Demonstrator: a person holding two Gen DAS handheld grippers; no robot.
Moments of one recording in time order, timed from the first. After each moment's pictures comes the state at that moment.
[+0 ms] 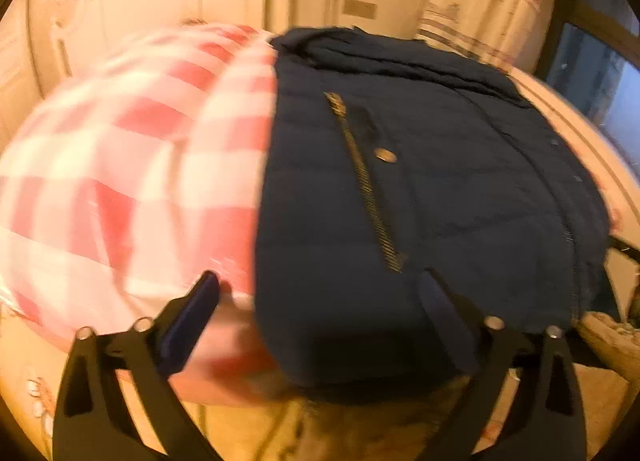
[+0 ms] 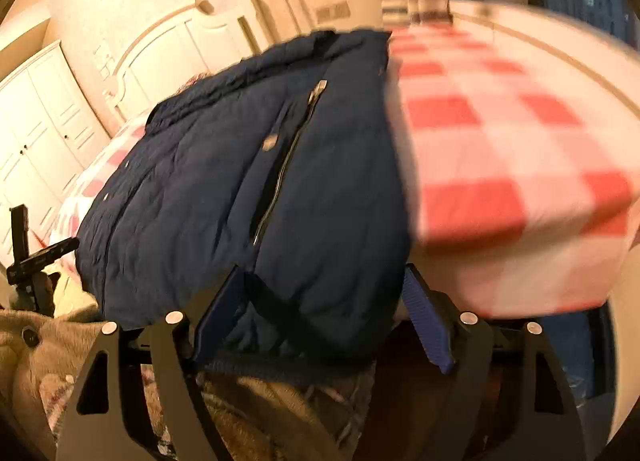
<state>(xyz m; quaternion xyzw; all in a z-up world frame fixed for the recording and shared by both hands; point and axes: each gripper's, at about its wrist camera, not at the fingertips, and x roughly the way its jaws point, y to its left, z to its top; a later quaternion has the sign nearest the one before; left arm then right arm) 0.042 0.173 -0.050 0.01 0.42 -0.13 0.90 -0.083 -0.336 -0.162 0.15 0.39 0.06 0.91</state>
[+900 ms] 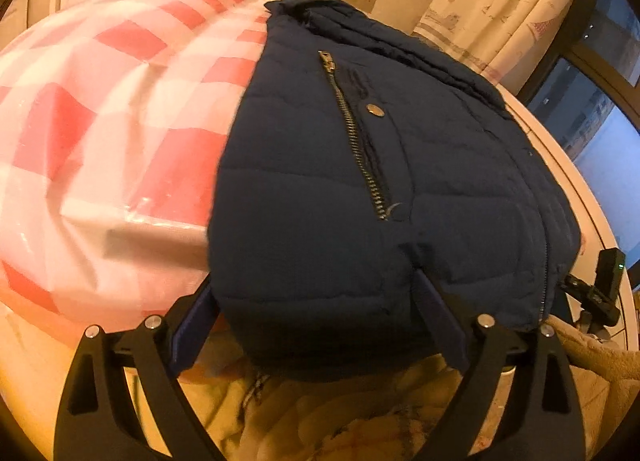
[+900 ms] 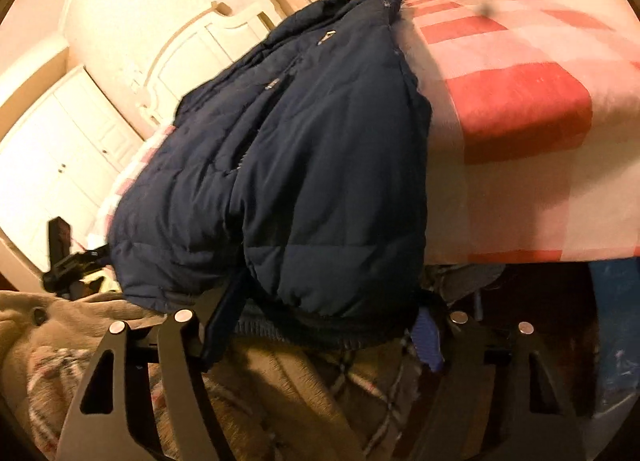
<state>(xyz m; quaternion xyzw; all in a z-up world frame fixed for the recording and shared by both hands) 0.038 0.179 -0.087 -0.09 0.44 -0.18 0.88 -0.080 -0.321 -0.207 0.21 0.38 0.12 0.89</state>
